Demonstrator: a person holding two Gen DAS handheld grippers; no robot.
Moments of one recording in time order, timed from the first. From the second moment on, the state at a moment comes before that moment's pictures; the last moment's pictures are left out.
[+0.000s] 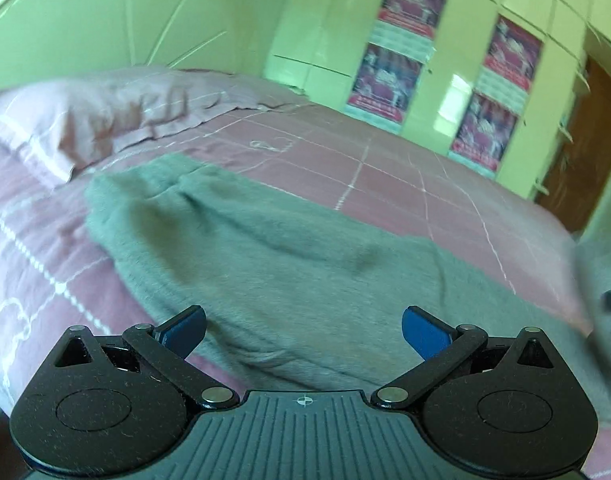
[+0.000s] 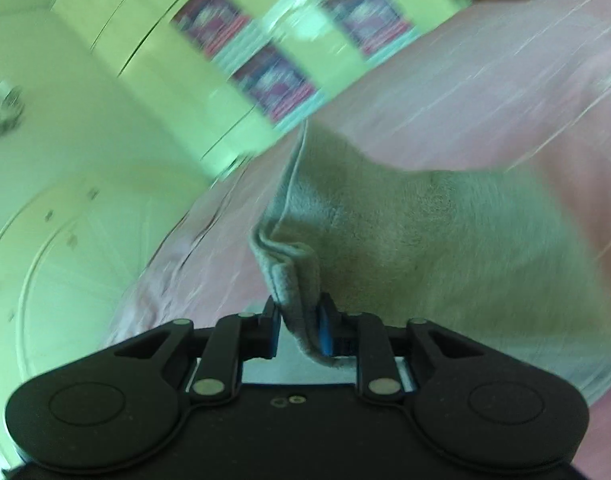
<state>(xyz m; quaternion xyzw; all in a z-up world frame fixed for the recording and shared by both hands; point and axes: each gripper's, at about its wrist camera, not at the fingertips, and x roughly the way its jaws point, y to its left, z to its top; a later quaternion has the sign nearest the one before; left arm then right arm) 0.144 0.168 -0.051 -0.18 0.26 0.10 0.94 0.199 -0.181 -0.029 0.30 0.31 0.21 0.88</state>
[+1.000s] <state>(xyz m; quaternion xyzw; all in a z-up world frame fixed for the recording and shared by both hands) 0.173 0.034 -0.032 -0.10 0.25 -0.05 0.96 0.182 -0.335 -0.067 0.41 0.29 0.11 0.86</state>
